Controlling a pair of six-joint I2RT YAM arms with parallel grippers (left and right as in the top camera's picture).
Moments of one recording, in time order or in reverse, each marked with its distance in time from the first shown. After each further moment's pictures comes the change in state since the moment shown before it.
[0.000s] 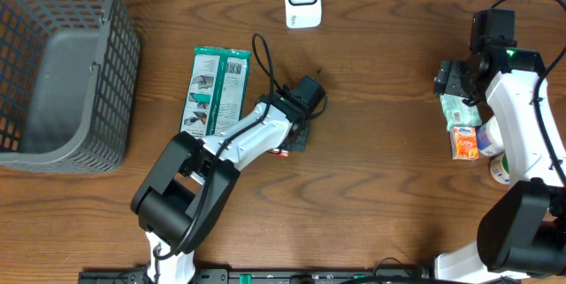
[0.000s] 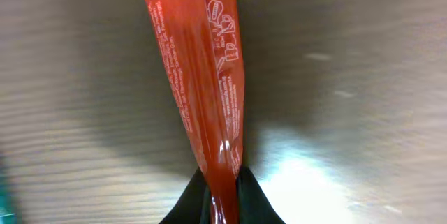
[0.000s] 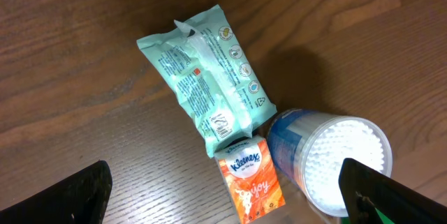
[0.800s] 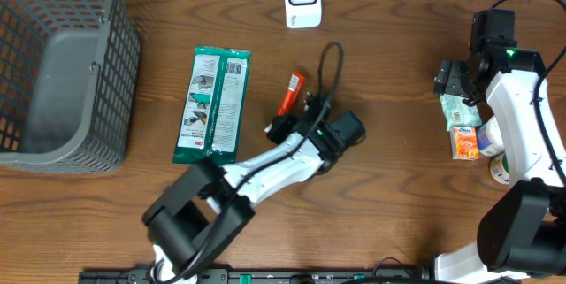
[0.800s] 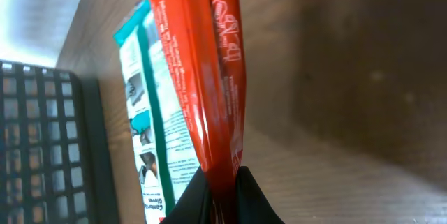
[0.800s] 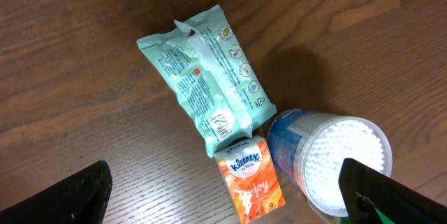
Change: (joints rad) left arm -0.249 -0.027 -0.009 -0.033 -0.681 0.230; right arm 0.000 0.000 0.000 0.000 0.000 0.000
